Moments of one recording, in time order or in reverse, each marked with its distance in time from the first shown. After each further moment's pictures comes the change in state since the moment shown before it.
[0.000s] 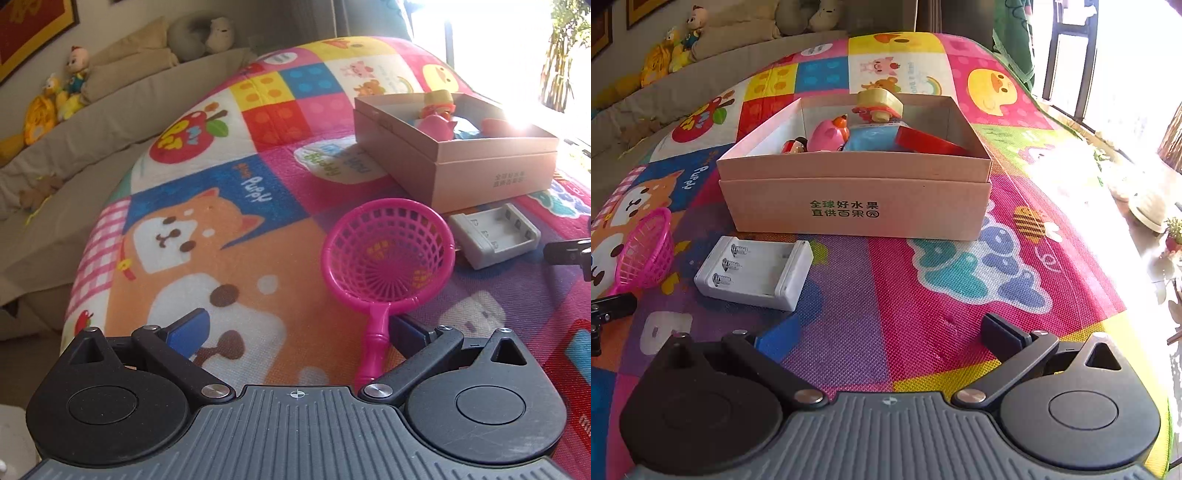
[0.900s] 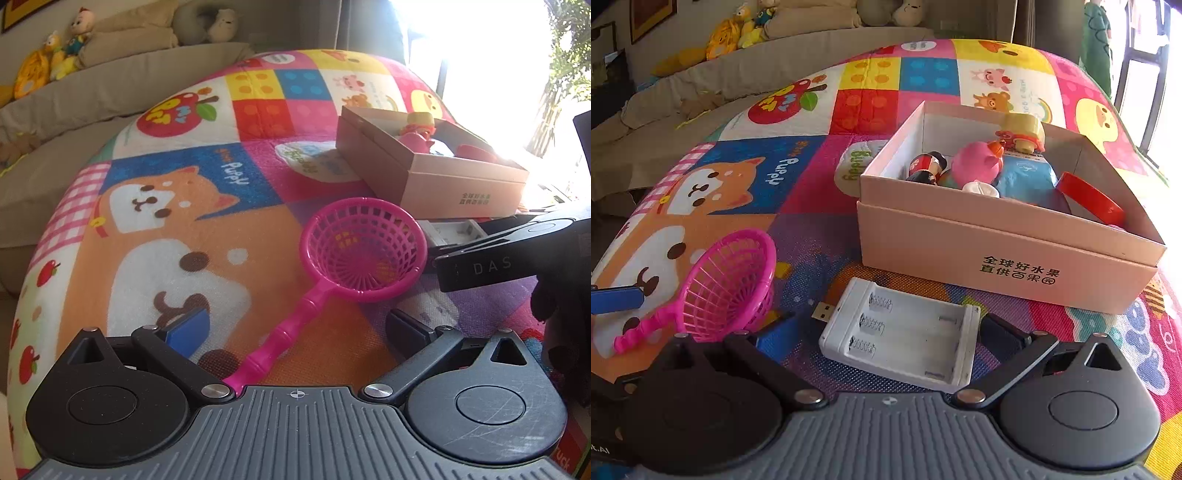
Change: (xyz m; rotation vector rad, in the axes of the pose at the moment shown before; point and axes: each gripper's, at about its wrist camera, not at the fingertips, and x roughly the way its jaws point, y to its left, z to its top) left arm -0.012 0.005 -0.020 -0.137 -0.024 -0.153; right arm 0.029 0.083 0.031 -0.152 -0.001 0.155
